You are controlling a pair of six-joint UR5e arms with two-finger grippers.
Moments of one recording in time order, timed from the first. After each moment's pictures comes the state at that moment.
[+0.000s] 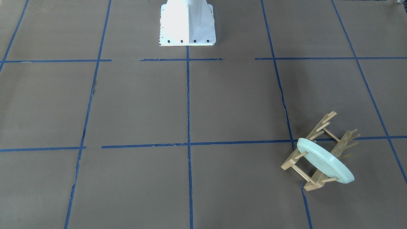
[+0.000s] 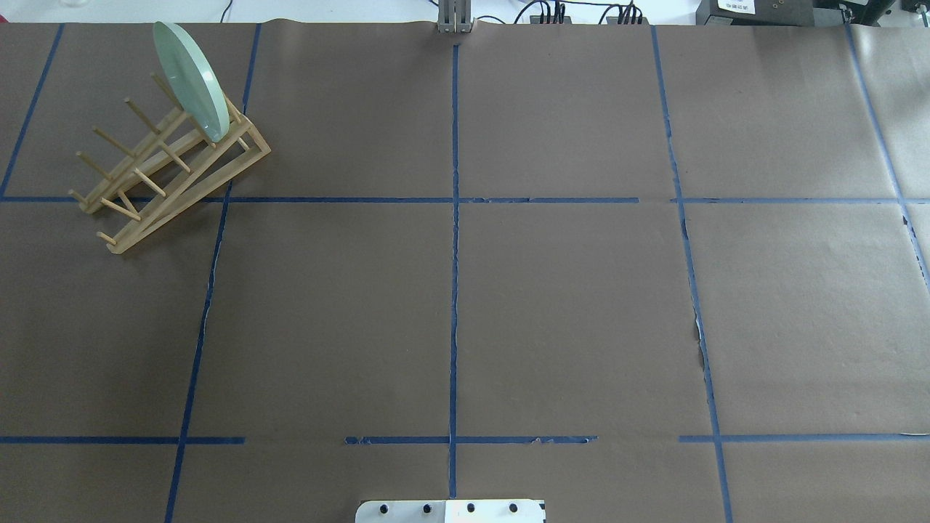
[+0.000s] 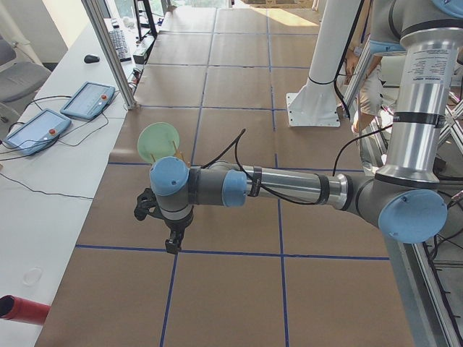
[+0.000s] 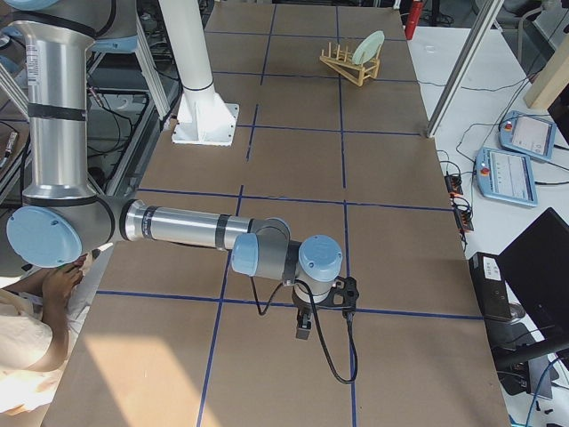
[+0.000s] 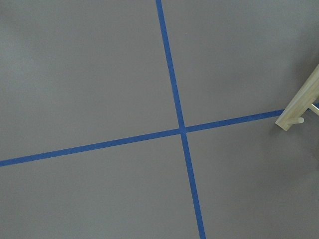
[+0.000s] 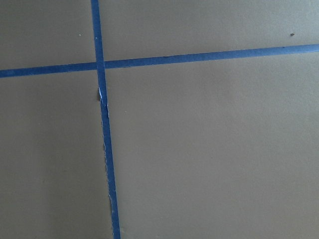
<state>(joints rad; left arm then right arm) -1.64 -1.66 -1.59 -1.50 -2.36 0.21 1.62 -1.63 1.56 -1.62 2.32 -0.02</state>
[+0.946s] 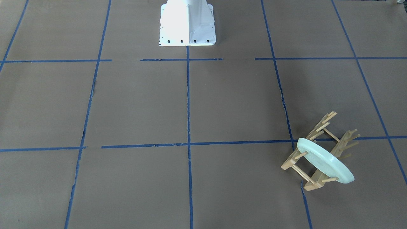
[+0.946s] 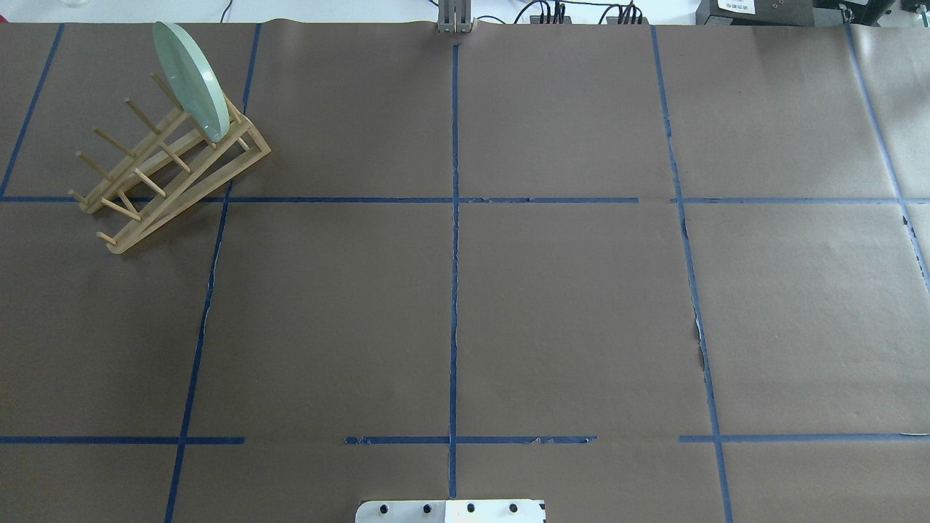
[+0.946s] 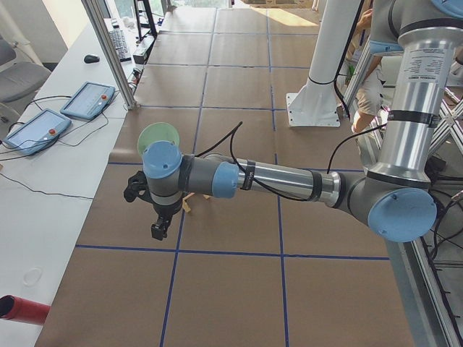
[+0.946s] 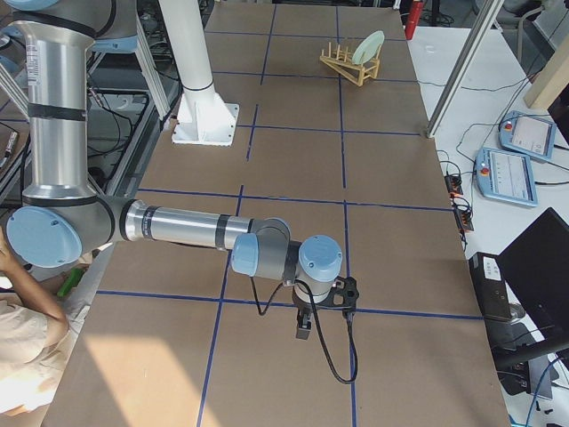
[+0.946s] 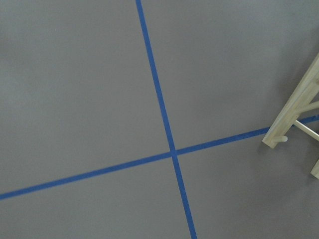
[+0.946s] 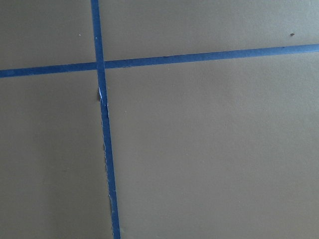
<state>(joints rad) -1.63 -1.74 -1.52 -1.84 -2.37 0.19 1.62 -1.63 1.56 -1.62 2.32 -0.02</state>
